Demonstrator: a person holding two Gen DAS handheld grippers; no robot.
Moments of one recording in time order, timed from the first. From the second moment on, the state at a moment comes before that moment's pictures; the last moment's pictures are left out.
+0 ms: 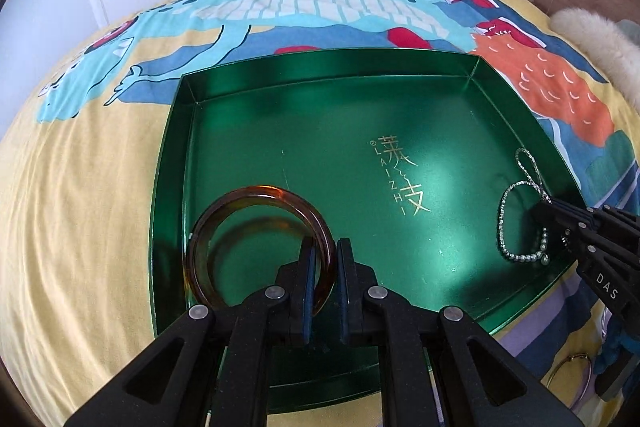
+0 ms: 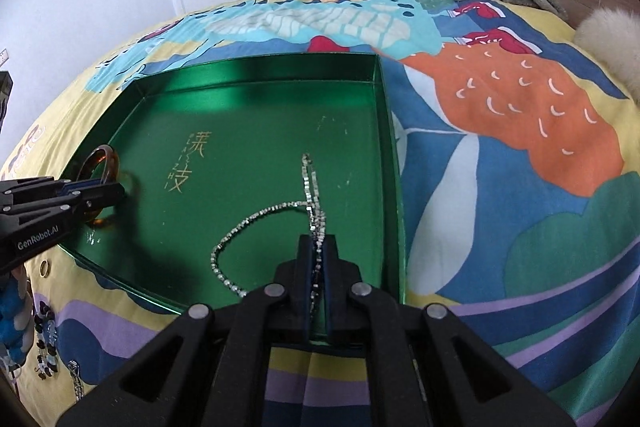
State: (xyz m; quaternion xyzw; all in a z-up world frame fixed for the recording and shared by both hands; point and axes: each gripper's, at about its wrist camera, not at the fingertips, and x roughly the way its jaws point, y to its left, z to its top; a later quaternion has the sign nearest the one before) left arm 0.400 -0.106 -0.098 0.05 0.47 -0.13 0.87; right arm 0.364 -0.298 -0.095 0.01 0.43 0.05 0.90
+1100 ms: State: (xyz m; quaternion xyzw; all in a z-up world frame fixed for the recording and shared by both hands) left arm 0.180 0.041 0.106 0.03 0.33 -0.08 0.94; right arm 0.135 -0.264 0.115 0.01 0.28 0.07 0.96
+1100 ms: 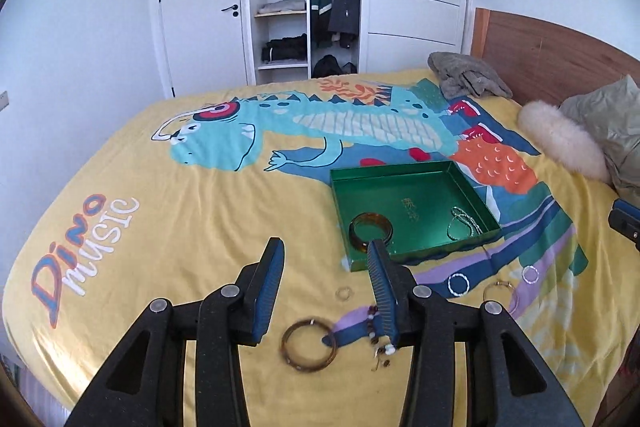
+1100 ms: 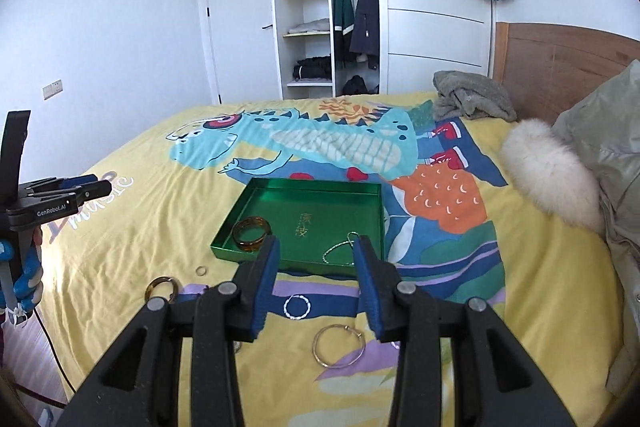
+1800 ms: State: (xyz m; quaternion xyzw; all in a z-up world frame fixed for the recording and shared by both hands) left arm 0.090 0.075 0.039 0.04 0.35 -0.10 0.93; right arm 0.026 -0.211 0.090 0.01 0.28 0.14 0.95
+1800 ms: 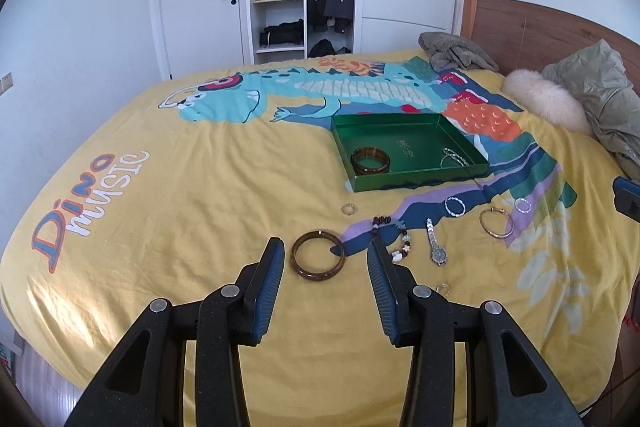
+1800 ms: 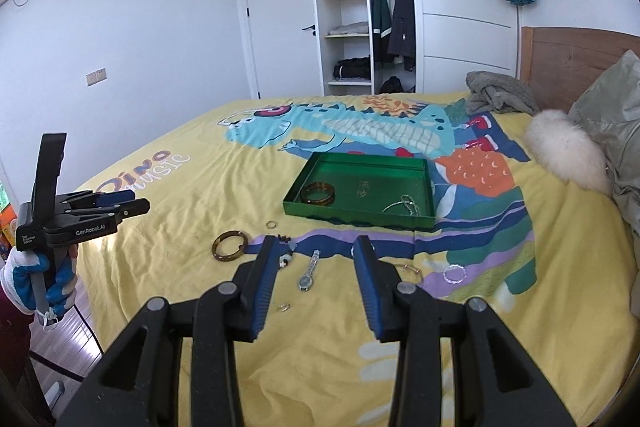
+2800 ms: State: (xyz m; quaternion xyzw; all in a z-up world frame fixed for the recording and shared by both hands) left arm 0.223 0.035 -0.126 0.06 0.48 -0.17 0.86; right arm 0.145 -0.135 -0.103 -0.05 0.45 0.29 0.84
